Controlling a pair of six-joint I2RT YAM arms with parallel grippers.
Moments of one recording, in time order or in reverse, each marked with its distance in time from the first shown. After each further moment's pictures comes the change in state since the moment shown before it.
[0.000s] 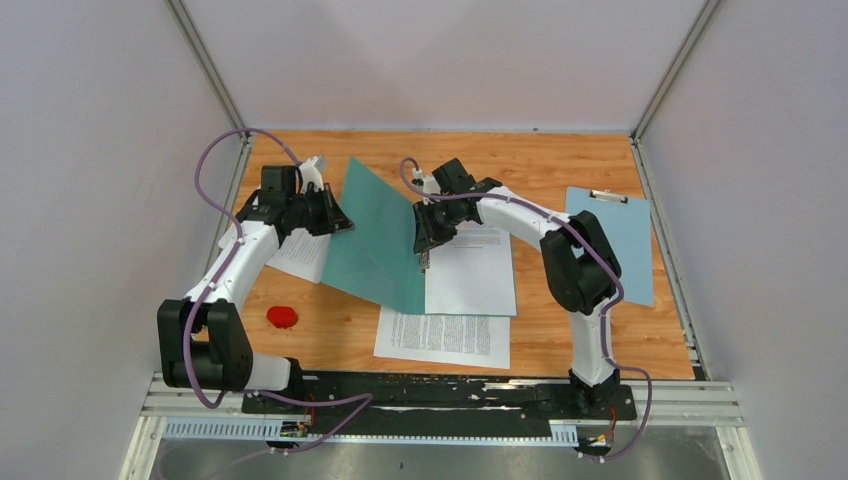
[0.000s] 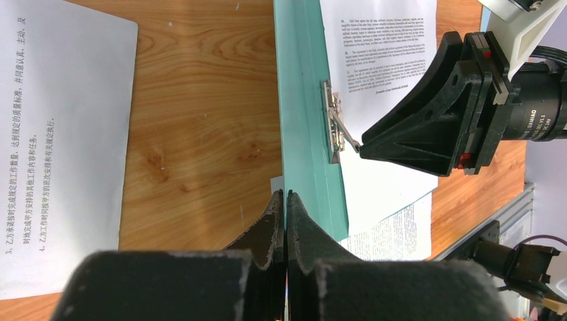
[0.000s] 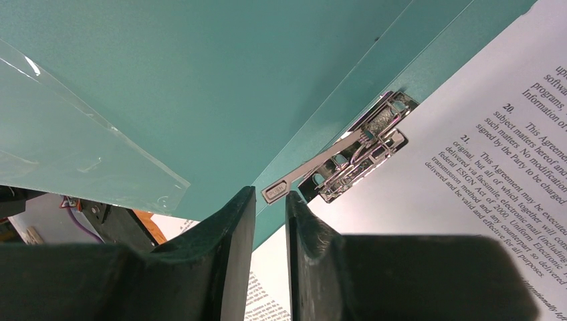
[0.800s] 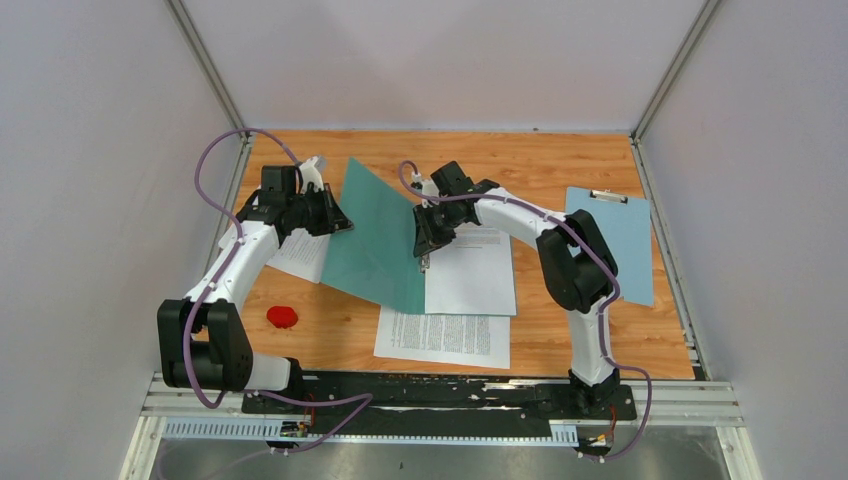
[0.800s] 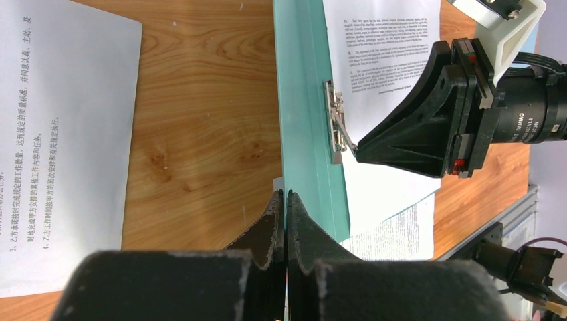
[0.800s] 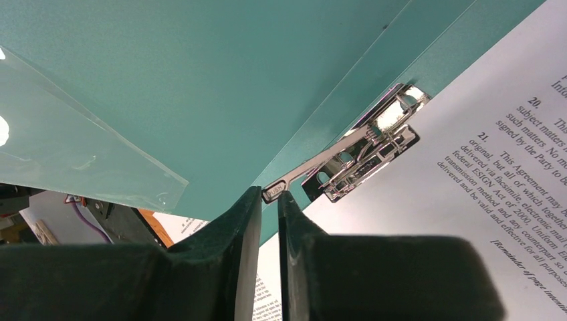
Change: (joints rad) left arm -0.001 0.000 0.000 -0.003 -0.010 0.001; right arm 0.000 0.023 0.000 -0.002 -0.013 0.008
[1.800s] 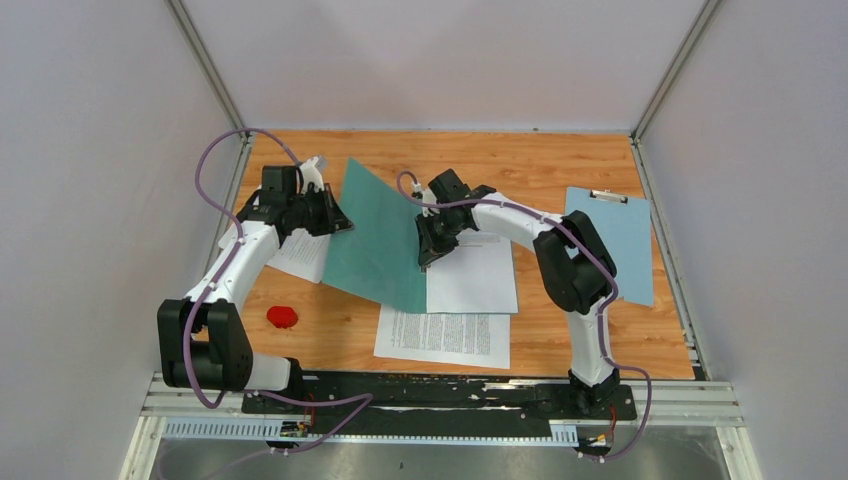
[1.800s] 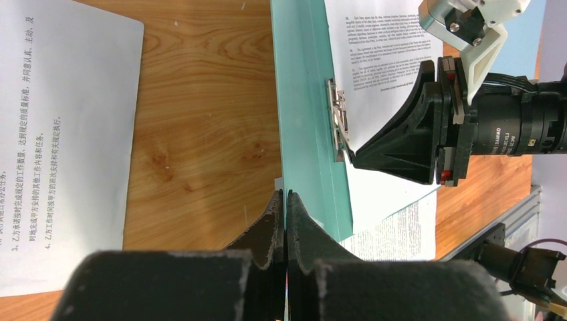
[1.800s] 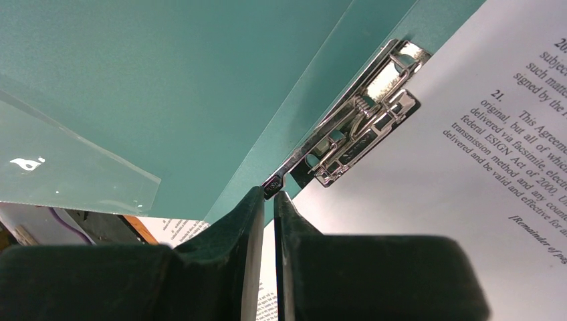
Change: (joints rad) left arm -0.002 0.000 0.000 -0.001 -0.008 0.003; right arm 0.016 0.000 -0.040 -0.029 0.058 0.003
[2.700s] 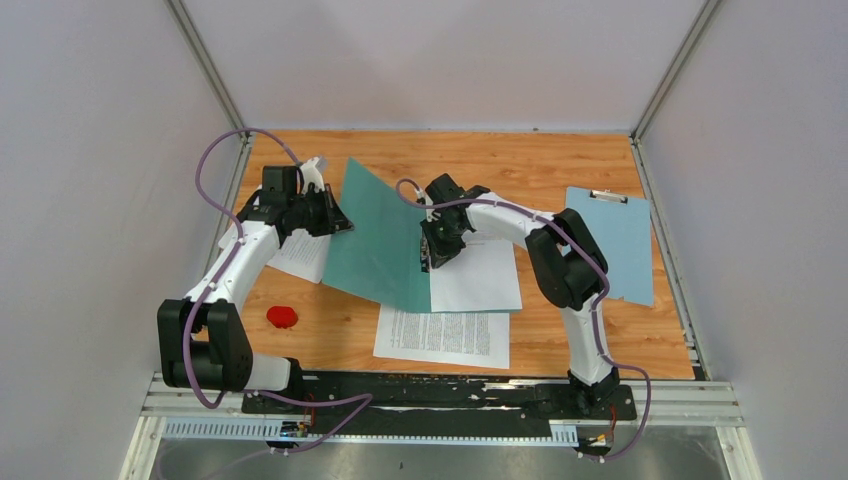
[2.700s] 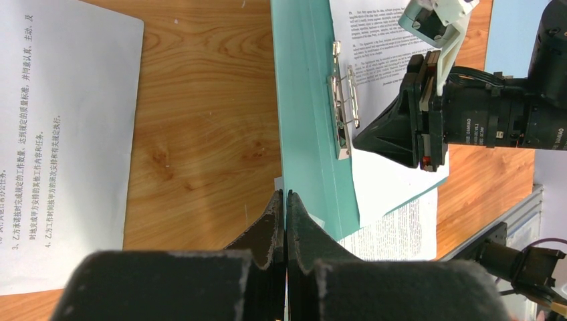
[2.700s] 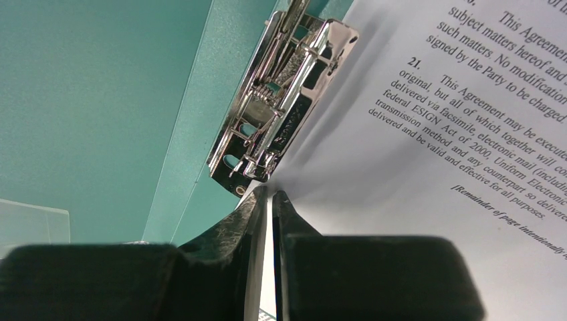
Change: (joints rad) left arm -0.003 0.000 0.000 -0.004 -0.003 0.003; right arm 0.015 0.054 0.041 -0.106 0.195 -0.017
